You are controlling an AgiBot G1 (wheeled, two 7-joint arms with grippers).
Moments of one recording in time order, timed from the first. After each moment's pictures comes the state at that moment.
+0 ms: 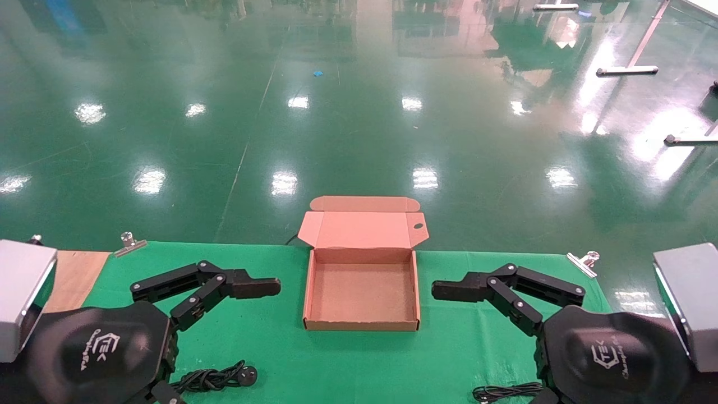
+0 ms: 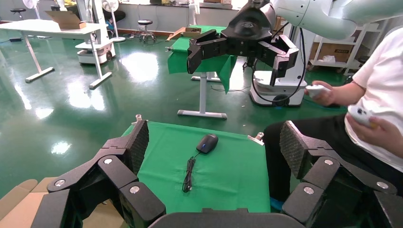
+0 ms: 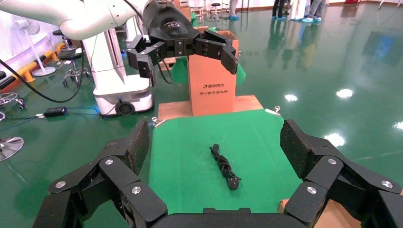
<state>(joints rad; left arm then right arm) -1.07 0.61 0.28 -1.28 0.73 1.50 -0.19 1.08 -0.61 -0.28 1.28 -0.73 -1.49 0.19</state>
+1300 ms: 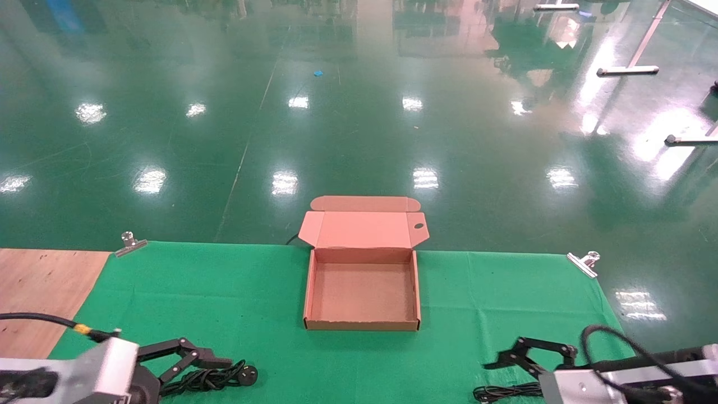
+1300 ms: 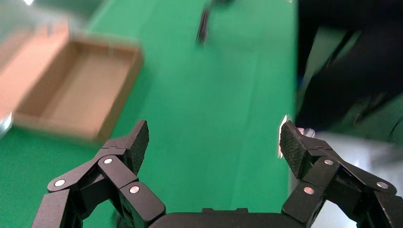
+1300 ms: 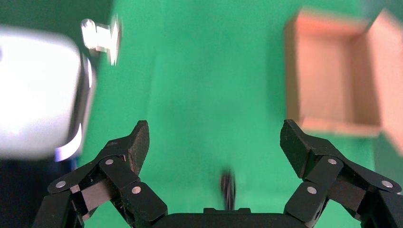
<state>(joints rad) -1.19 0.62 0.46 -1.02 1.18 1.54 0.01 1.32 -0.64 -0.54 1.32 -1.45 -1.53 0.06</state>
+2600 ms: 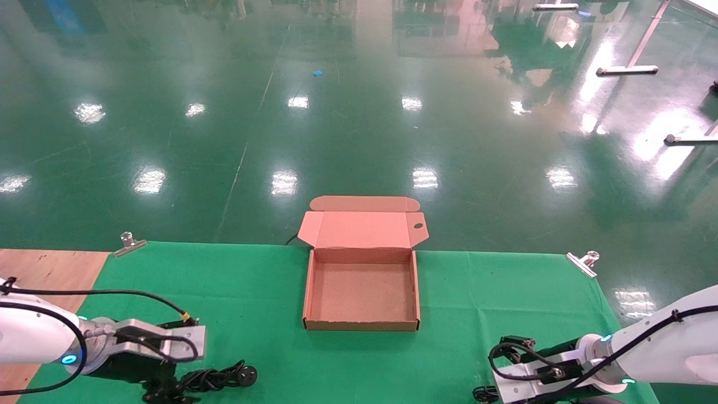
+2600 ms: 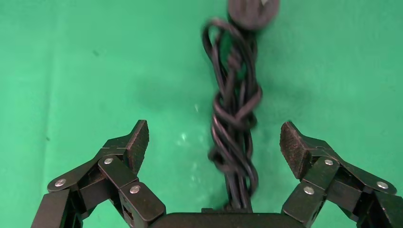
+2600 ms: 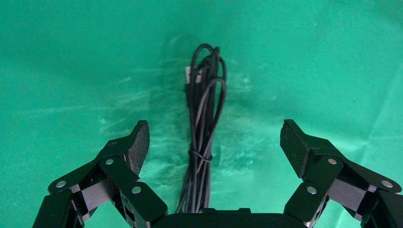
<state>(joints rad) -1.58 1.09 0.74 -0.11 1.81 1.15 0.42 1.48 -1.11 -0.71 0.33 -1.87 -1.14 -0.61</state>
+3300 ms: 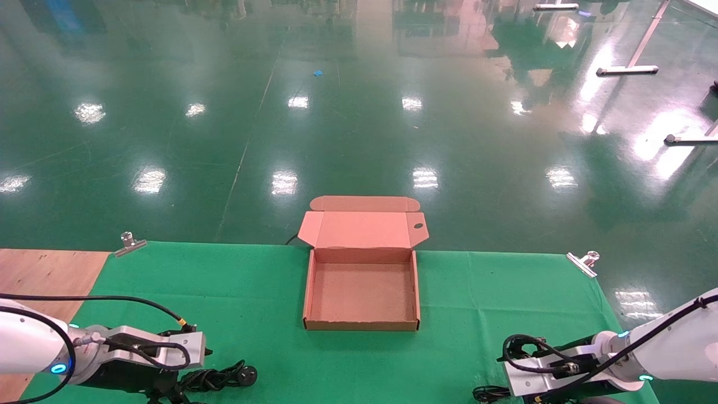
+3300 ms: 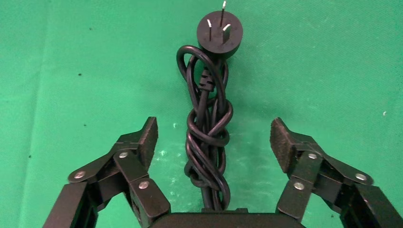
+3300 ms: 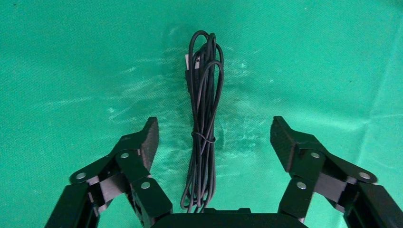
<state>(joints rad) -1.60 1.09 0.72 -0.03 1.78 1.19 0.52 1.56 -1.15 -0.70 0.07 -1.85 -1.14 -0.75</state>
